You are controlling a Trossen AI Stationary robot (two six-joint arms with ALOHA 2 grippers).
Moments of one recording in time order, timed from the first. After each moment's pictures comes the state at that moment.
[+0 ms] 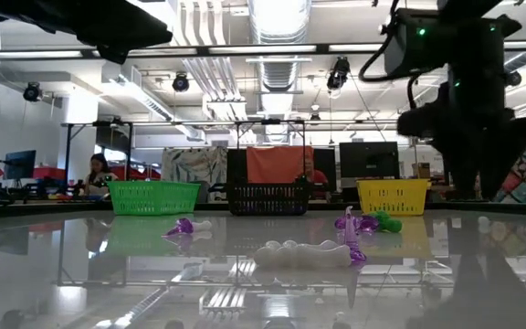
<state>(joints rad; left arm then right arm) -0.35 0.88 0.46 0.24 -0.49 0.03 0.07 1.41 0.78 -0.87 -0.01 1.34</state>
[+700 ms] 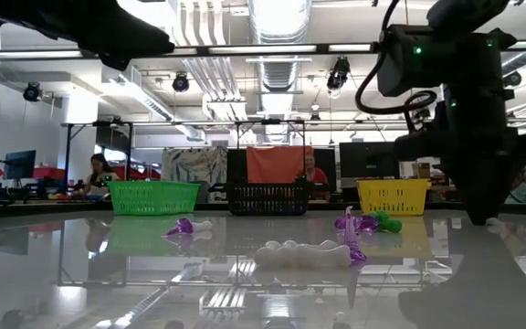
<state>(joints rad) -0.35 0.92 0.46 0.24 -0.49 0.02 0.12 1.59 0.78 -0.78 -0.01 1.46</state>
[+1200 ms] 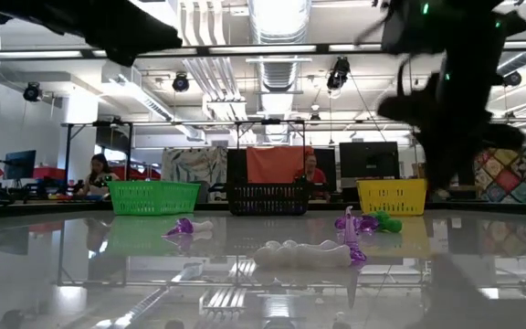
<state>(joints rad) -0.35 0.99 0.49 0.27 -0.49 0.02 0.13 1.44 0.78 -0.70 0.17 1.31</state>
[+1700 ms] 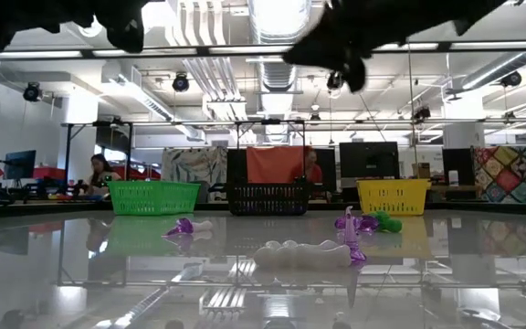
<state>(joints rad) -0.35 0.99 0.34 0.74 -0.17 0.08 0.14 1.41 0.77 0.37 0.35 0.35</state>
